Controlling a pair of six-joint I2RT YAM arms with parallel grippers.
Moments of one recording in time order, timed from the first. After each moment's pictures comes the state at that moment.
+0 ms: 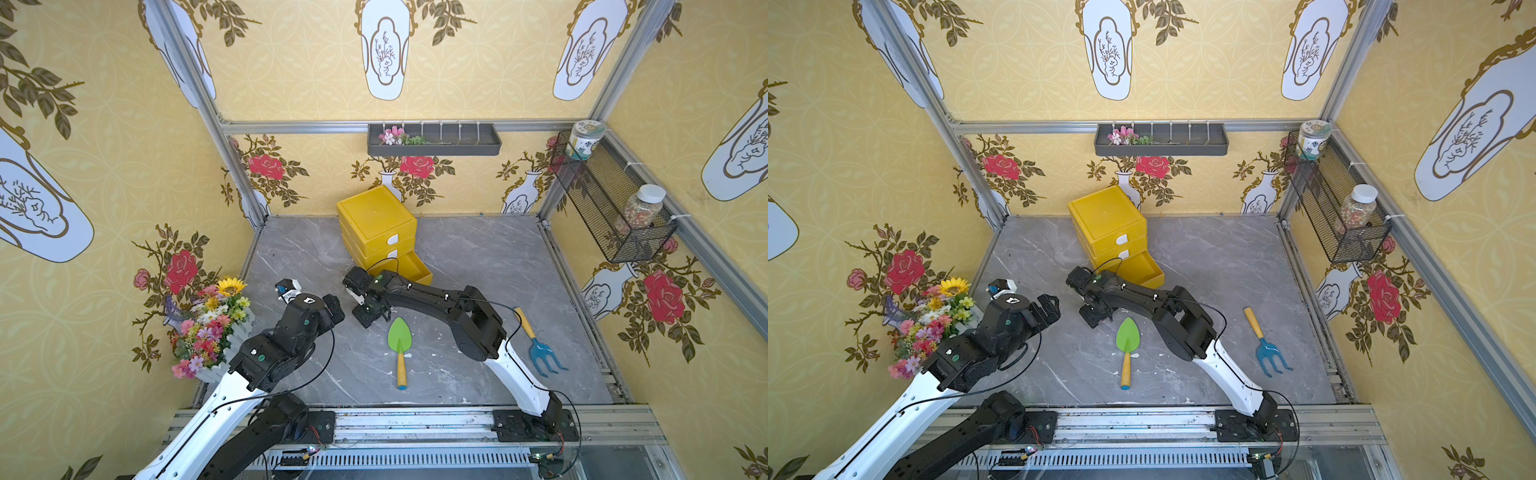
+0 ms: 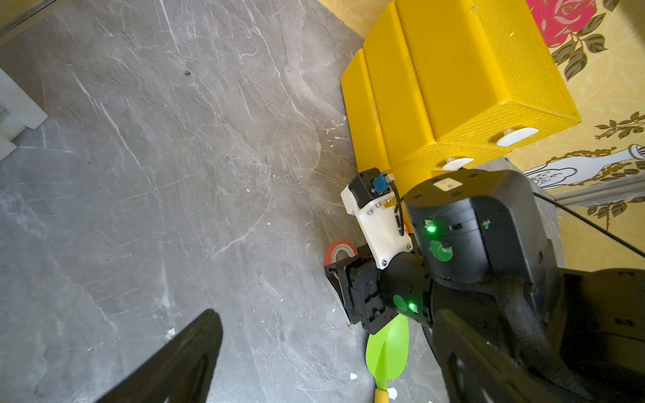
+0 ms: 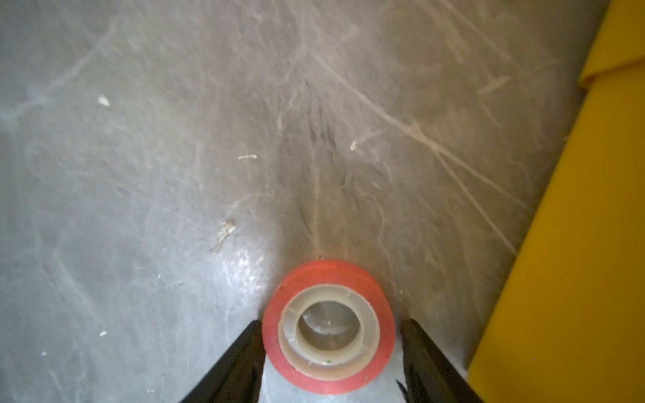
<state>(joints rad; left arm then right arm) -0.60 0.71 0.80 -0.84 -0.39 -0.94 0.95 2.42 2.00 -0.87 0.02 0.16</state>
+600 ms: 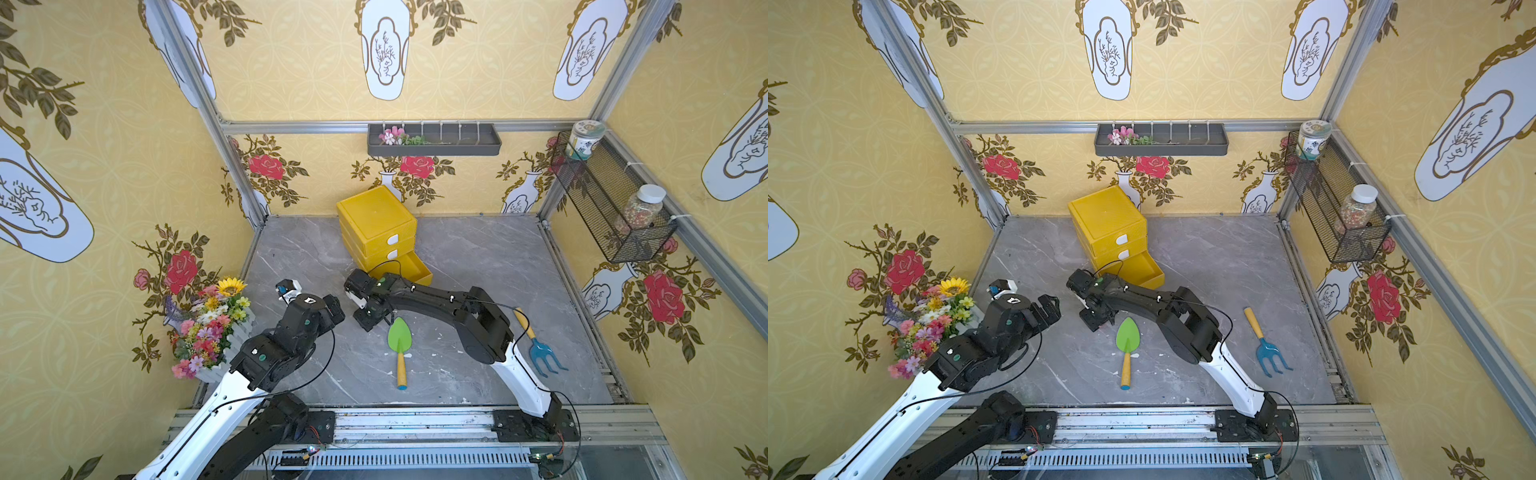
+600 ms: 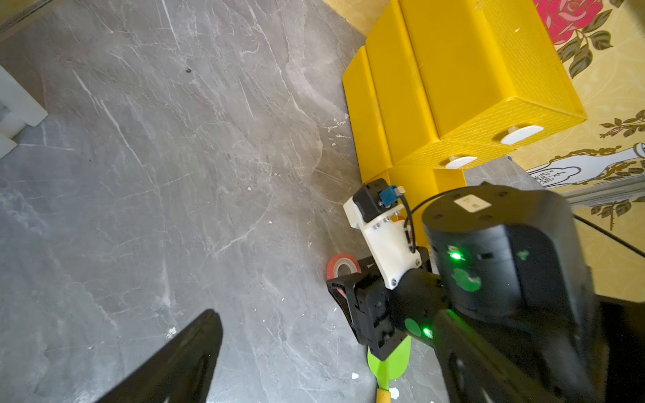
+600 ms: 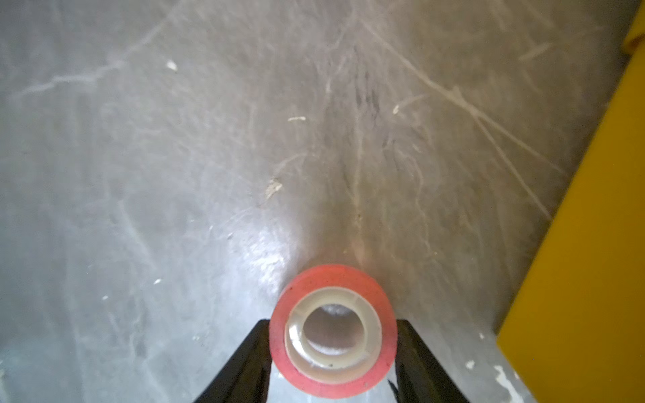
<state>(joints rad) -0.60 0.70 0.79 -0.85 -0.39 -0.94 0.96 2.30 1.89 -0.85 -0.04 0.17</state>
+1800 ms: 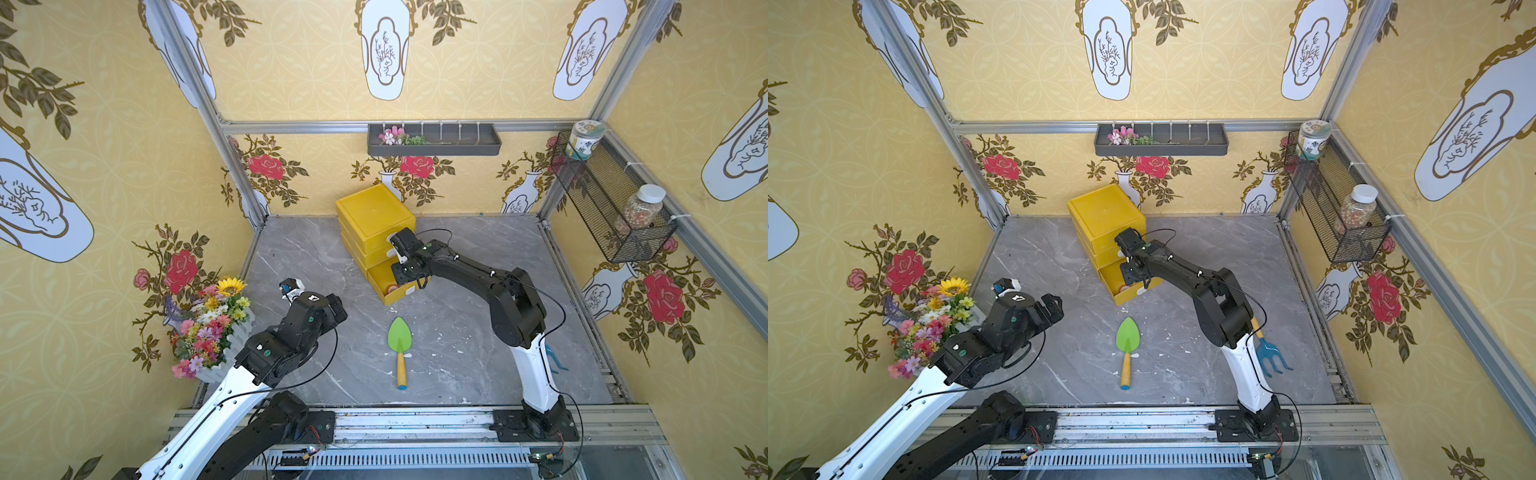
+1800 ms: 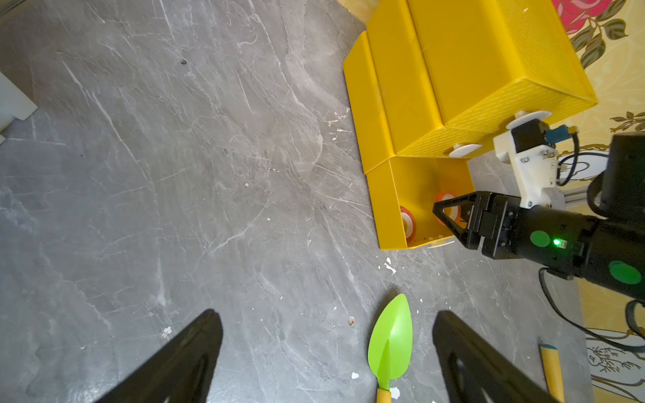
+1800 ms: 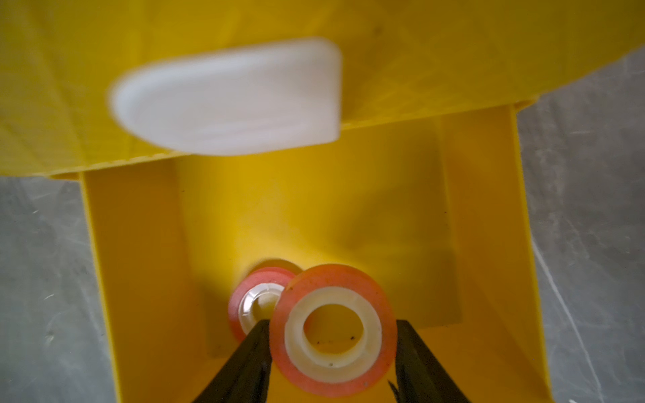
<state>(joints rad) -0.60 0.74 0.79 -0.83 -0.37 -0.94 0.66 2.18 1.79 -0.72 0.10 0.25</state>
